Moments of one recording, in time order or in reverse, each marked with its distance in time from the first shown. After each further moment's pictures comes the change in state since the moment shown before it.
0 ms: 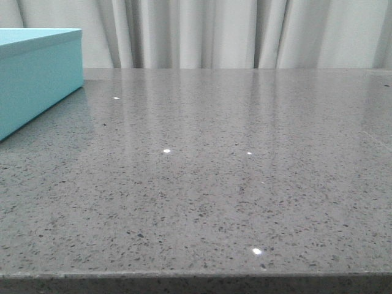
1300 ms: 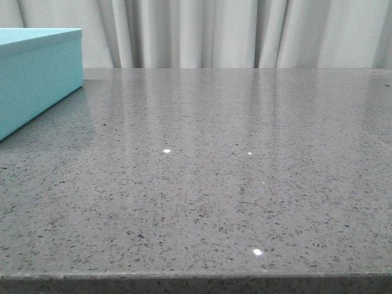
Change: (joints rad) left arm -0.064 -0.186 0.224 -0.007 -0.041 0.000; right arm 0.000 -0.055 0.051 -0.023 -0.077 -0.002
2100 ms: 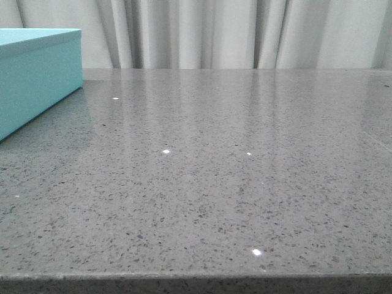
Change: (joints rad) left arm 0.000 -0.474 0.298 -0.018 -0.181 -0.046; right arm 0.000 -0.002 0.000 0.000 0.000 0.000
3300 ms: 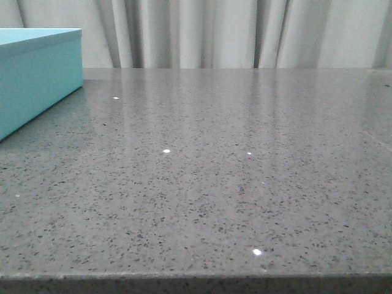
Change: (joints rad) left arm 0.000 0.000 0.000 -0.002 0.036 -0.006; right arm 0.000 0.000 0.000 -0.017 -0.002 -0.003
